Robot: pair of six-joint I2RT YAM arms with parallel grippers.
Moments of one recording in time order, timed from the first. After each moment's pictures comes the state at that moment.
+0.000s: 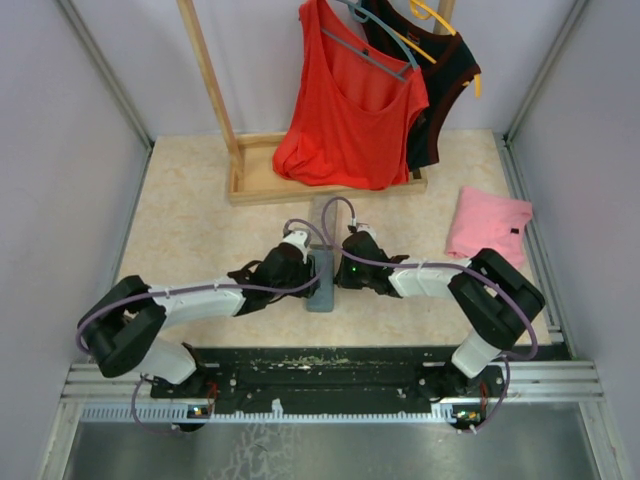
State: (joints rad) left arm -0.87 1.42 0.63 0.11 -0.17 -0.53; right arm 0.78 1.60 0.72 0.05 0.04 0.75
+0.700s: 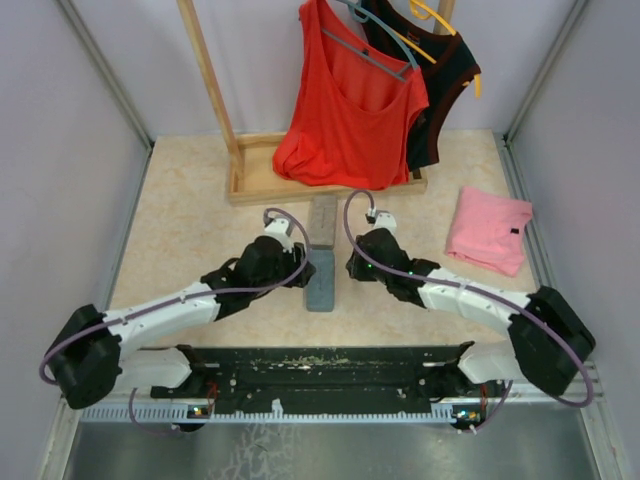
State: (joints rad) left arm -0.86 1.25 0.63 0.06 -0.18 -0.53; right arm 0.78 1.33 0.68 -0.05 0.19 0.69
